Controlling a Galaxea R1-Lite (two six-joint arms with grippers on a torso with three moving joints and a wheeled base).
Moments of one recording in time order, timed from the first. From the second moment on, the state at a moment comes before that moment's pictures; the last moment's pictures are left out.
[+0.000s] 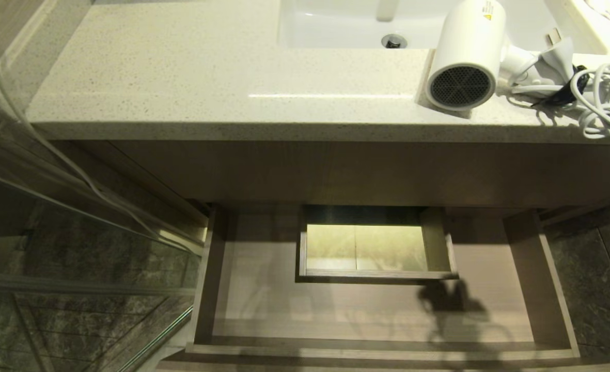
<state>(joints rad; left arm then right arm) 0.00 0.00 0.00 0.00 0.00 0.00 -0.35 0.96 -1.57 0.76 0.09 -0.52</state>
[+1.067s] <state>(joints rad) 0.00 0.00 0.00 0.00 0.00 0.00 -0.36 0.60 -1.22 0.67 -0.02 -0.41</state>
